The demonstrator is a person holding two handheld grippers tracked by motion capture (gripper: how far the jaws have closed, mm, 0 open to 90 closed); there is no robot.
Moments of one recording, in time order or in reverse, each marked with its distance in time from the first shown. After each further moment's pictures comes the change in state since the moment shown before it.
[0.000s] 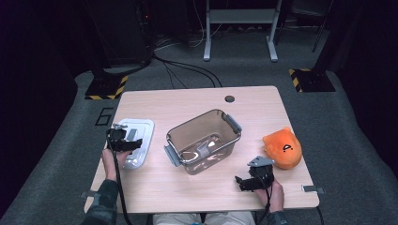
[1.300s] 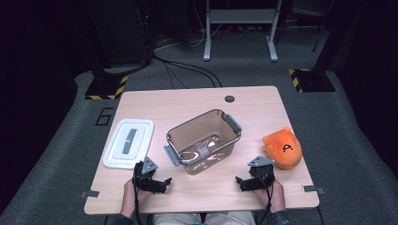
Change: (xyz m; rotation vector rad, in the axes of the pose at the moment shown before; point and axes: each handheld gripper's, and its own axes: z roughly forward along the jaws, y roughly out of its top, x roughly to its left) left arm -0.114 -0.087 -0.019 0.003 -0.285 0.330; right arm 0.000 0.001 -0.002 0.023 -0.004 0.007
